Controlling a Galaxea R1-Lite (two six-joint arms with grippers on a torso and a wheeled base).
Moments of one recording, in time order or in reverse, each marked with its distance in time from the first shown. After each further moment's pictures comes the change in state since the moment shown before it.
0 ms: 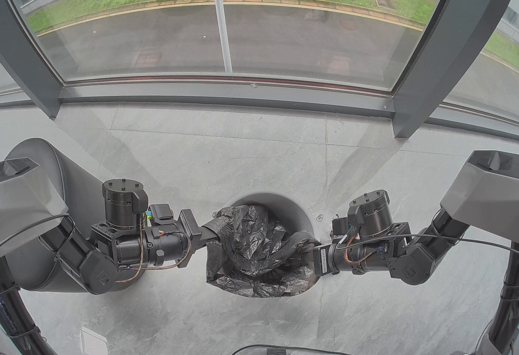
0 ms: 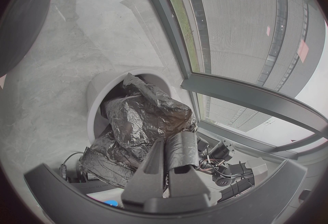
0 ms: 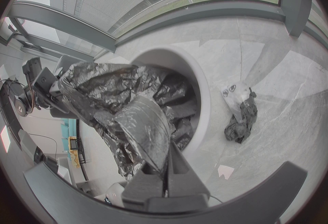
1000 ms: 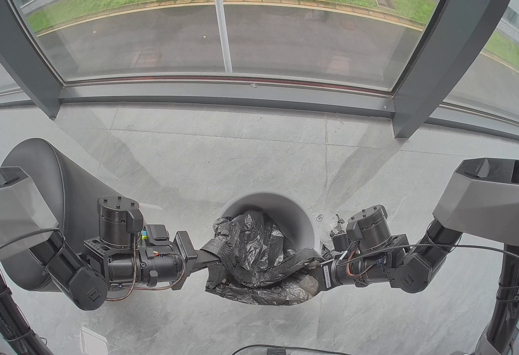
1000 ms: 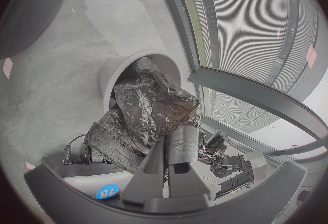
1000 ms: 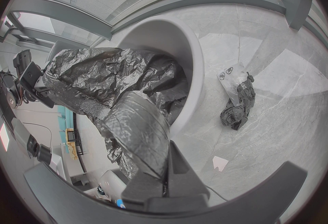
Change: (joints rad) left arm -0.026 -0.058 0.132 0.014 0.003 -0.024; right arm 0.003 0.042 0.056 0.008 -0.002 -0.038
